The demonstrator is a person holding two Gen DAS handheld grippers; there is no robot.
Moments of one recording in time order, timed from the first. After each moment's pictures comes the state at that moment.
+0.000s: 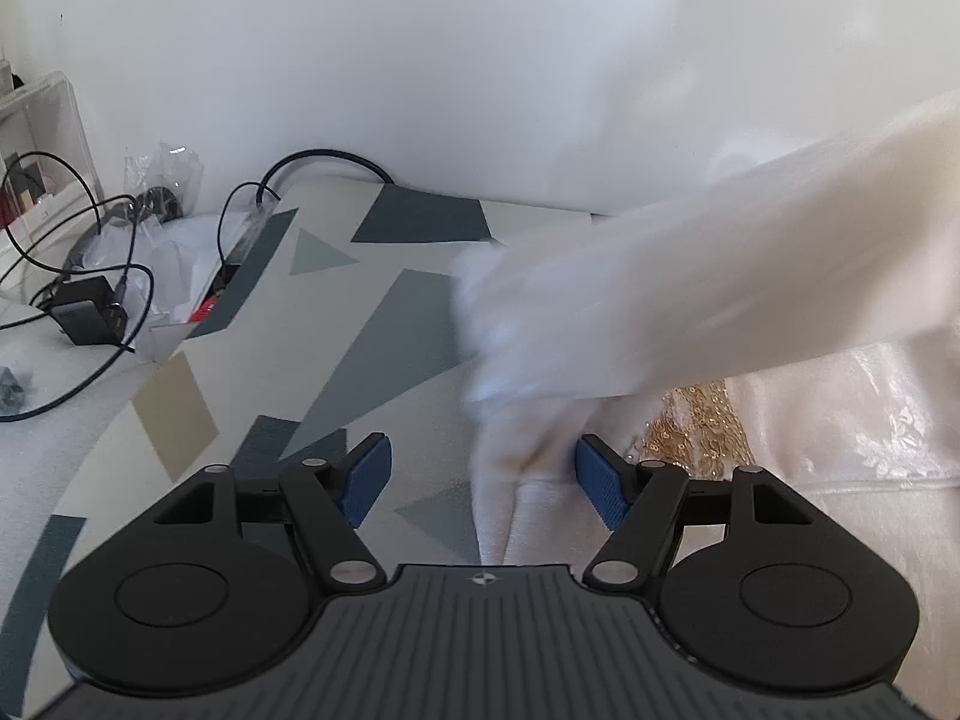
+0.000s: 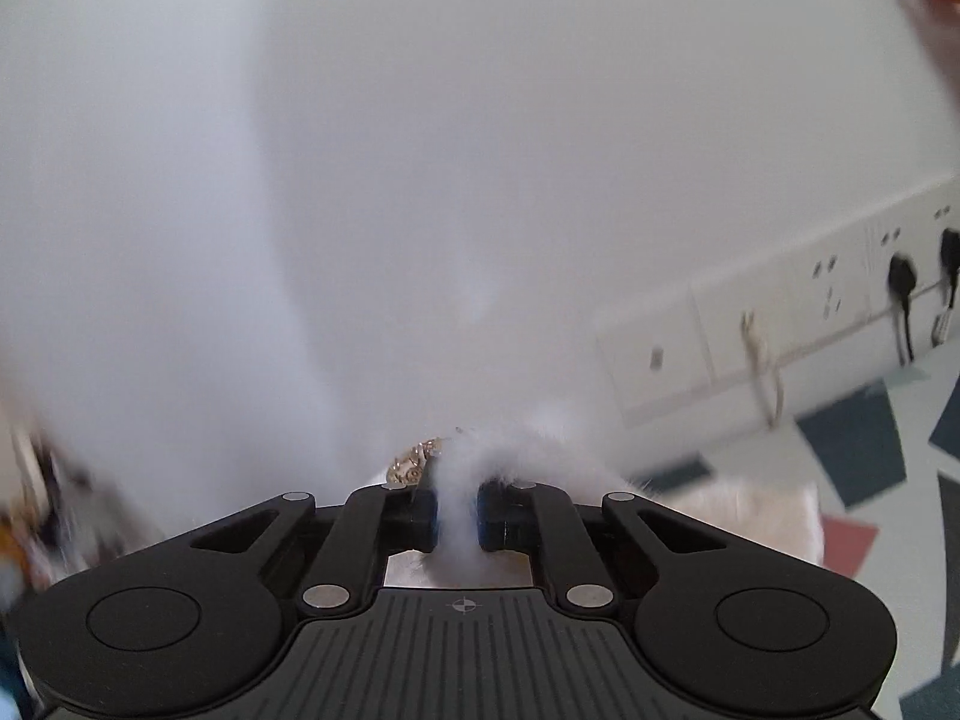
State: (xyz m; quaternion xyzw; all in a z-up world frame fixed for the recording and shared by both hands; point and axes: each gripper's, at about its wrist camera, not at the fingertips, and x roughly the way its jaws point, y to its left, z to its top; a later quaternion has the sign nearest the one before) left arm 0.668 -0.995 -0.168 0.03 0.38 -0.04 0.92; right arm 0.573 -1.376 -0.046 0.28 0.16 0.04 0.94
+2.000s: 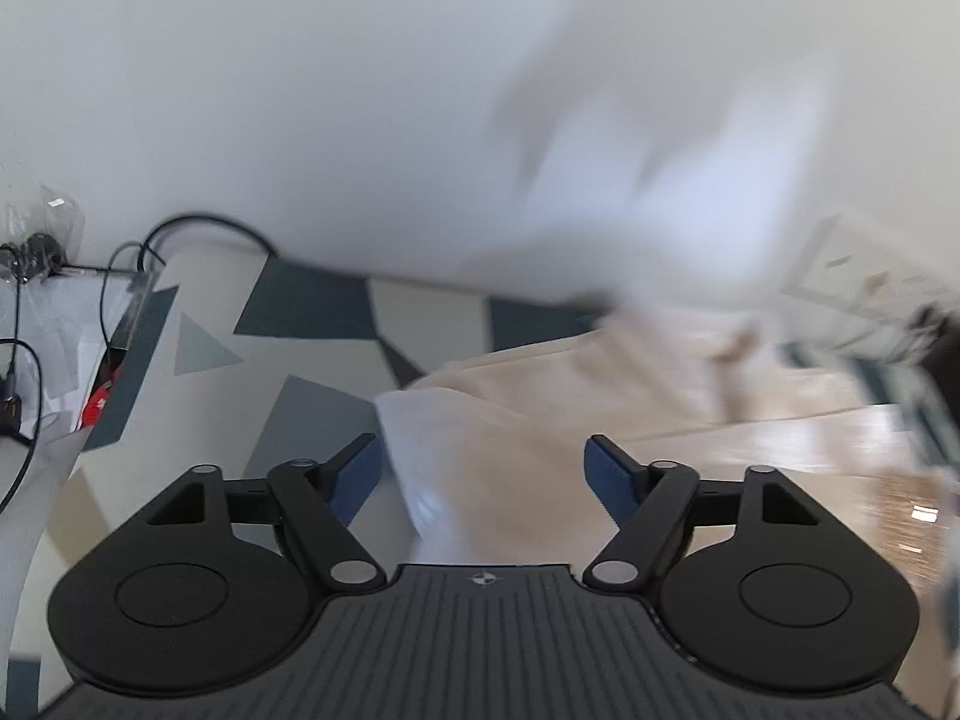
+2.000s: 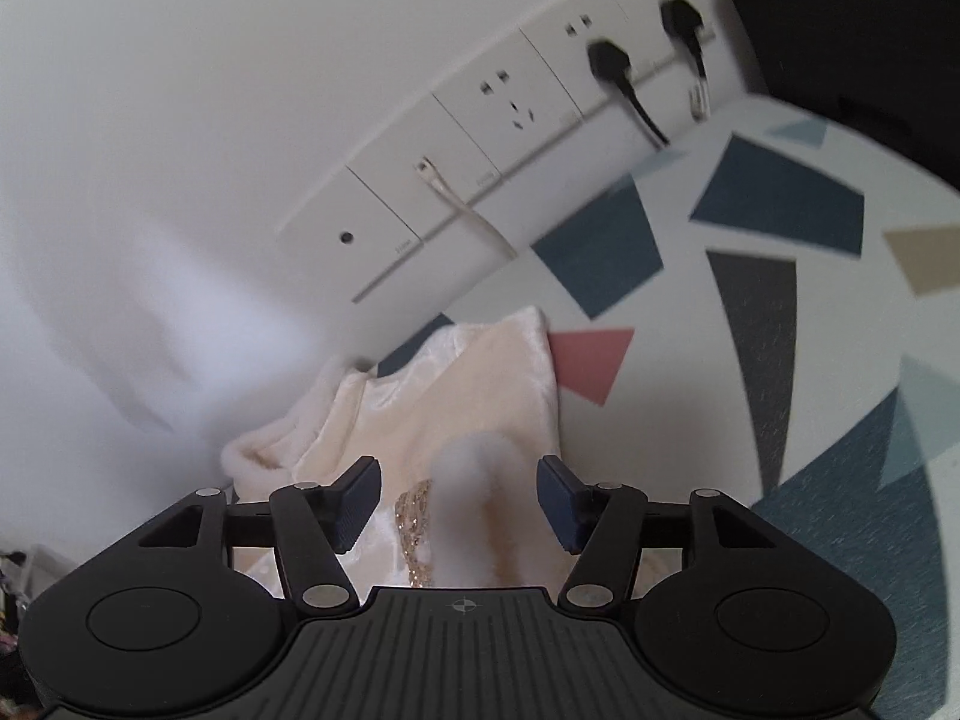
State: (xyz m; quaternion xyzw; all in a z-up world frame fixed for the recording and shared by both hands) left arm 0.754 -1.006 -0.126 -0.01 0.42 -0.14 0.90; right arm 0.540 -1.483 -0.162 0.41 0.32 -0.06 0.85
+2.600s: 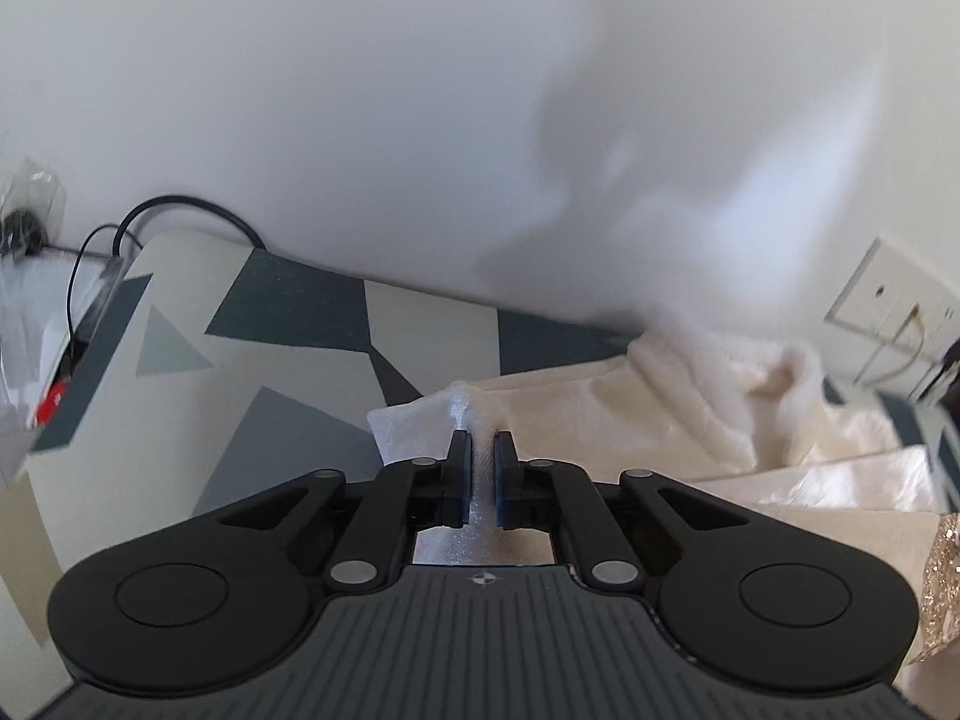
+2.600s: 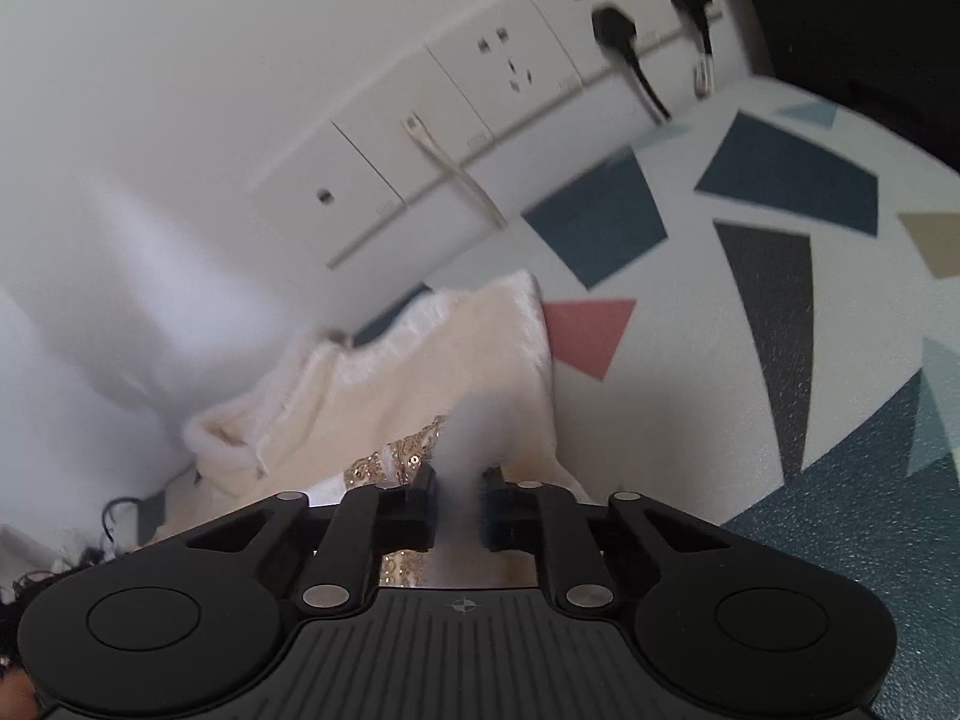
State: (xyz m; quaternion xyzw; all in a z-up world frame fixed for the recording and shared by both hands) left arm 0.761 -1.002 -0.146 -0.07 0.38 -0.13 0.91; right arm 0.547 -1.461 -0.162 0.37 0.31 -0.08 0.87
